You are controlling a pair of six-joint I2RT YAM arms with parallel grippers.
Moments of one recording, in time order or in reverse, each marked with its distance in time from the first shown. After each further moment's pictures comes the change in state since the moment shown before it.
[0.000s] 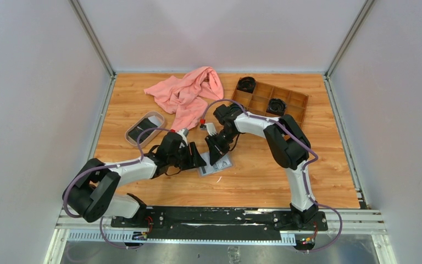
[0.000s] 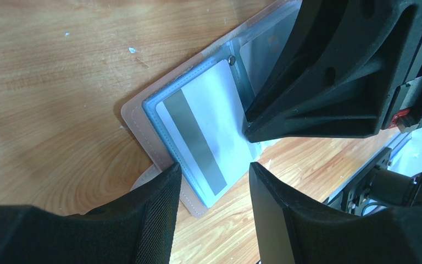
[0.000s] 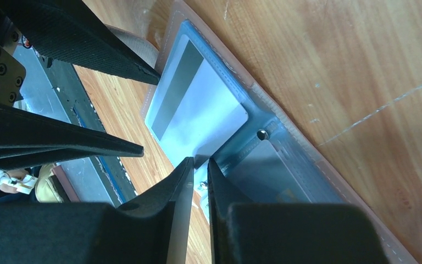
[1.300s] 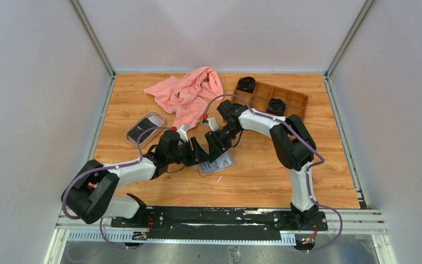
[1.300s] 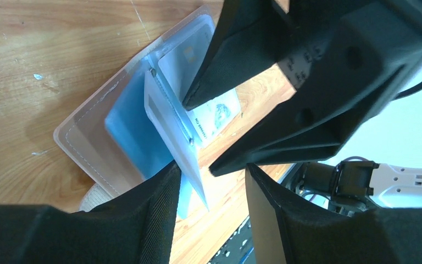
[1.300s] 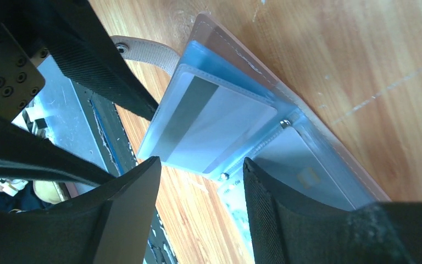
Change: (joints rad) left arm 0.008 -0.019 -0.011 0.174 0.117 -0.143; right arm -0.028 -0.041 0.007 -0.031 -0.056 -0.055
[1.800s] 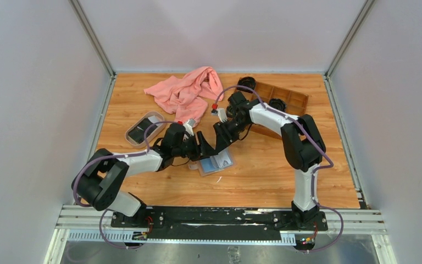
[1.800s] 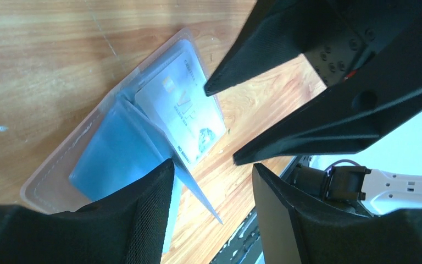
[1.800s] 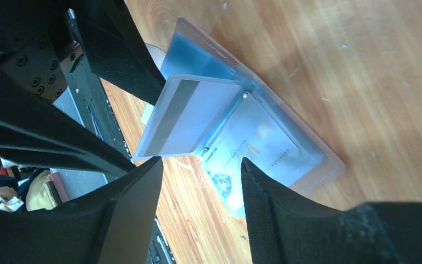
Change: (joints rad) left arm 0.000 0.116 0.098 0.021 0.041 -0.004; right arm -0.088 -0.077 0.000 -0.026 0.012 -0.032
